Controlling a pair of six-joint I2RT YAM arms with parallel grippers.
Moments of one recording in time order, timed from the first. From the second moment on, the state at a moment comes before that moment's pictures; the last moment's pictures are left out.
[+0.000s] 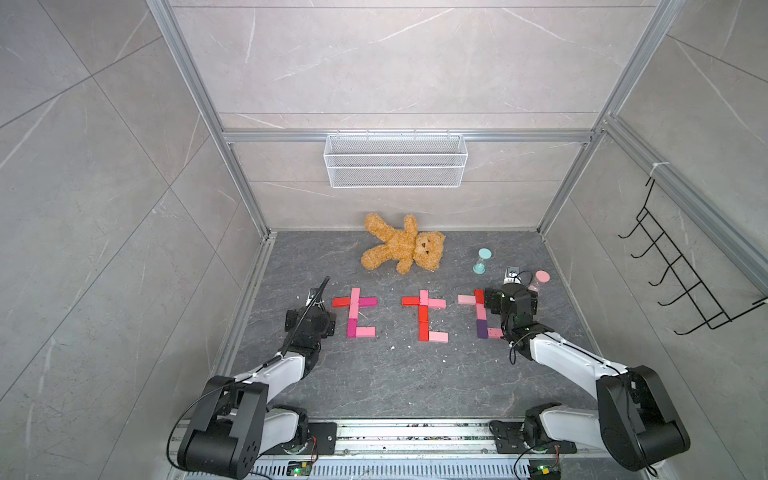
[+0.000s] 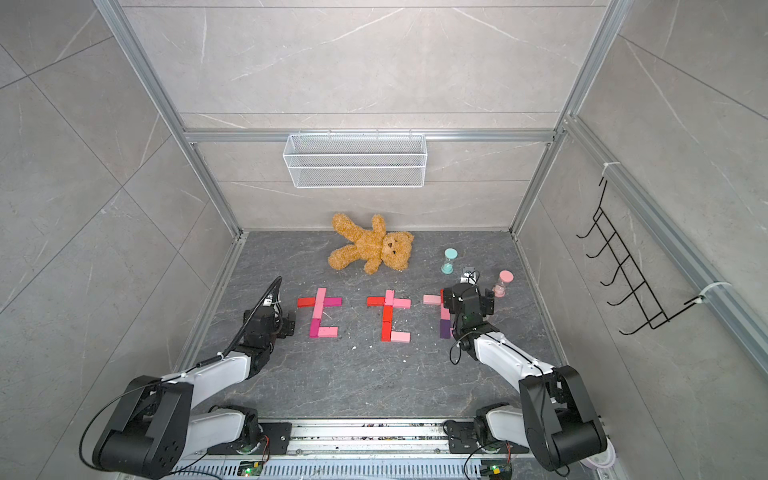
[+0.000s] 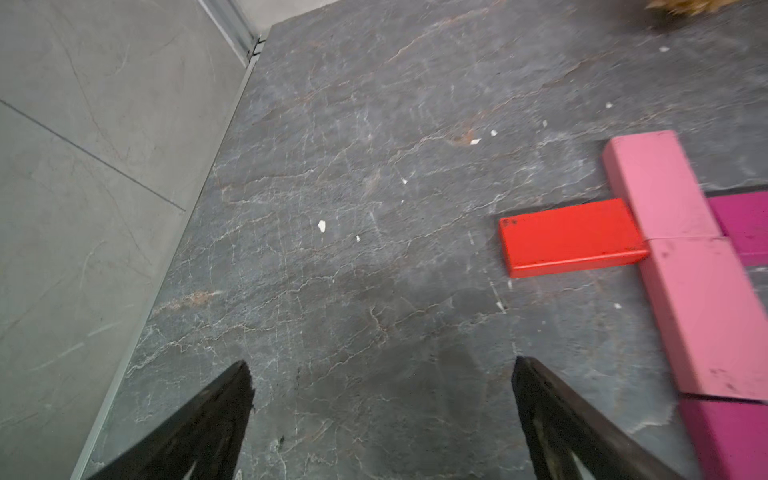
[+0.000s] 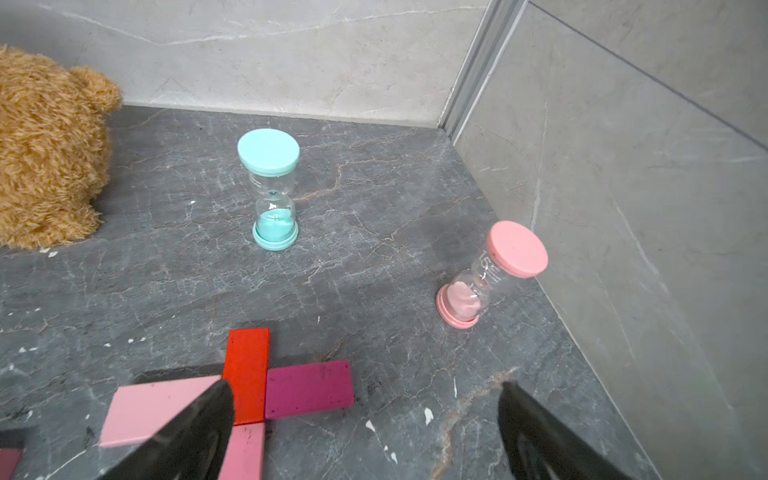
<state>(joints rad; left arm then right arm) -0.21 1.28 0.33 0.37 -0.39 0.09 0.21 1.29 0.51 0.30 0.49 0.04</state>
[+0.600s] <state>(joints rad) -0.07 1.44 0.33 0.68 -0.30 0.07 0.08 1.51 0.36 0.79 0.22 0.05</state>
